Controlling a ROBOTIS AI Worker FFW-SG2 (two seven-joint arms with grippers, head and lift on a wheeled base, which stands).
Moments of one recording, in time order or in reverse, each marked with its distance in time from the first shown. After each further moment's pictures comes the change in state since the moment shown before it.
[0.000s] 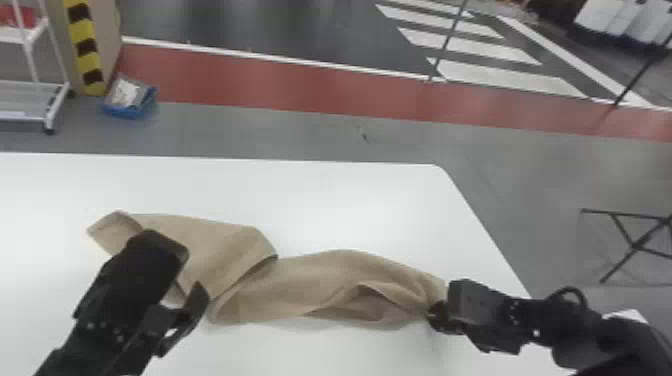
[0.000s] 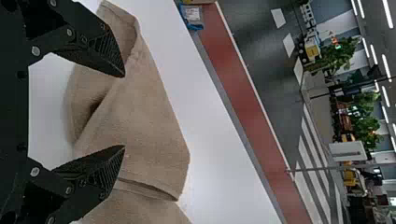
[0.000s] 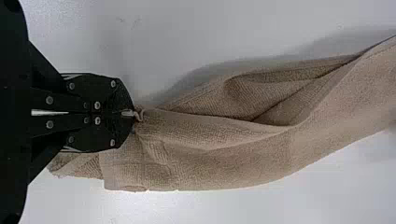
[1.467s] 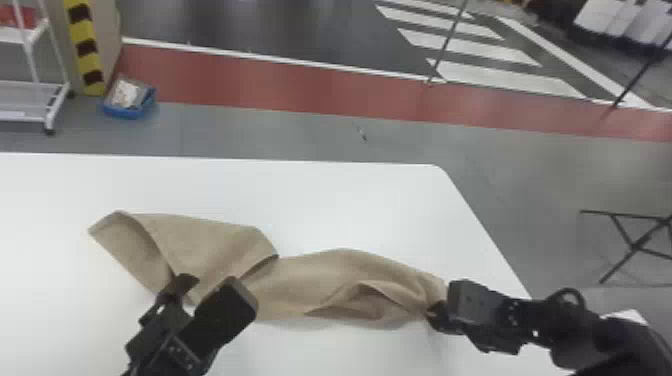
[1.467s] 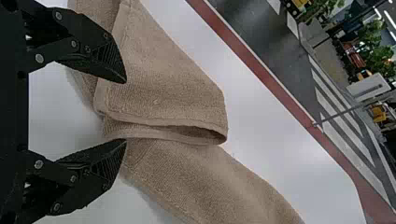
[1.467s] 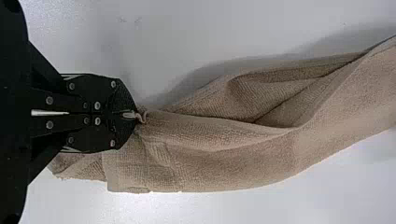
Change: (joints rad) left arm -0.073 0.031 -0.172 0.237 -0.238 -0.118 -0.106; right arm -0.003 0.007 0.000 0.022 0.008 -0.003 -0.006
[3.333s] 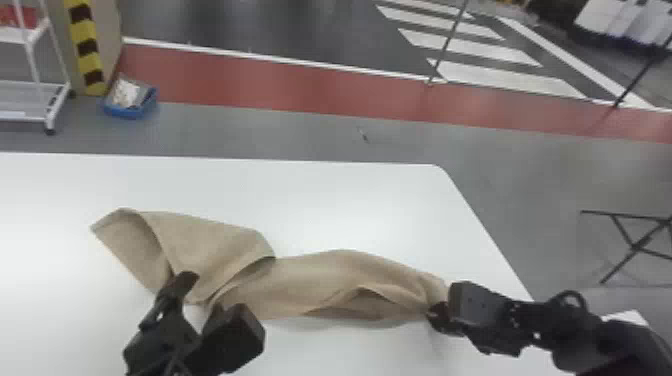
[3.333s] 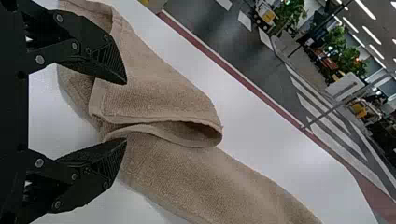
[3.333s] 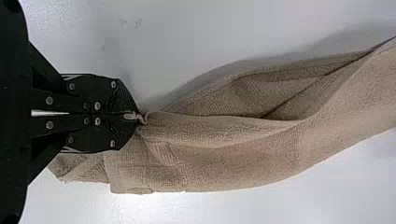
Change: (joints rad) left arm 0.049 0.038 -0.024 0.025 -0.139 -0.136 0.051; right arm 0.010 0.006 -0.009 0.001 -0.002 -0.003 -0.005
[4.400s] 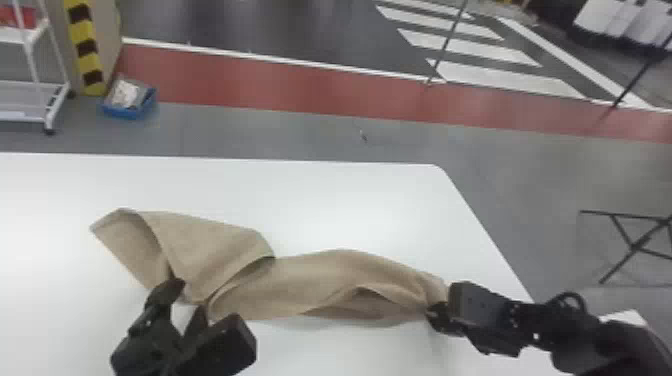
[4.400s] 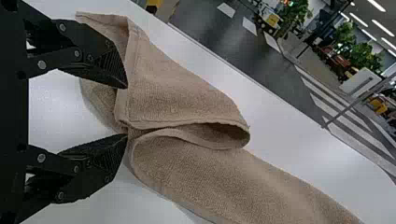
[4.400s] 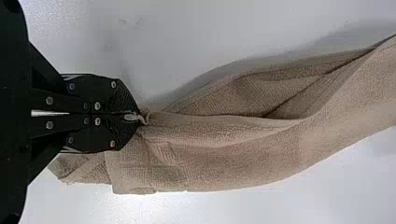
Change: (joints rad) left arm 0.002 0.017 -0.005 0.033 -0.067 0.013 0.013; right arm -0.002 0.008 0.000 0.009 0.000 -0.003 -0.007
